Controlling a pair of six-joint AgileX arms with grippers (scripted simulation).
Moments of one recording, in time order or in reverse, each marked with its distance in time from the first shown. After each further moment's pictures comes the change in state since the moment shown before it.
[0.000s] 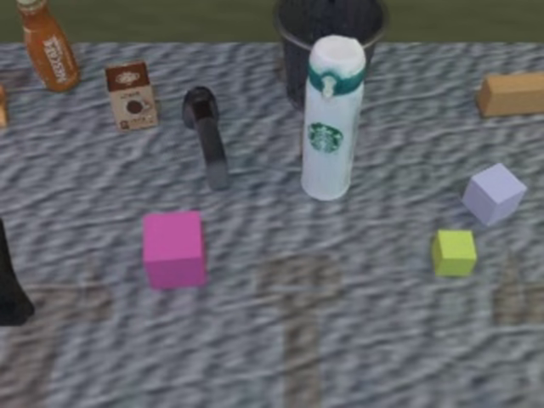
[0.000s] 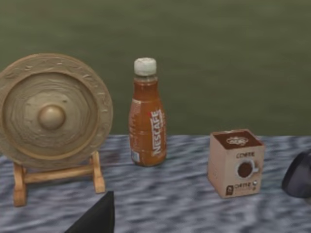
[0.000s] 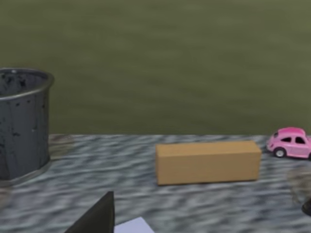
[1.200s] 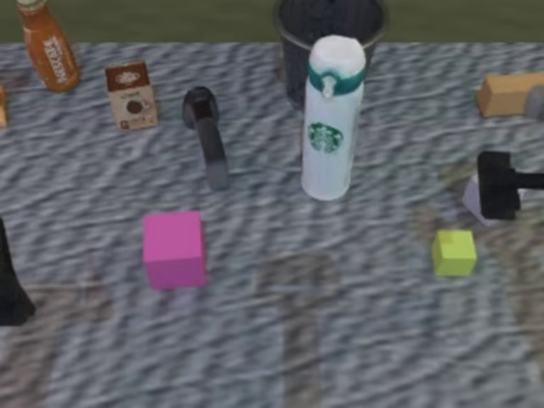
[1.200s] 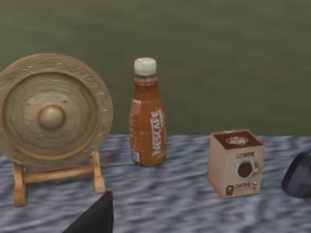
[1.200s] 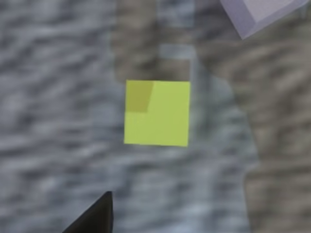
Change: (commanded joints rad) left arm 0.000 0.000 0.000 0.000 0.000 0.000; right arm 0.236 1.453 1.025 -0.751 0.003 0.249
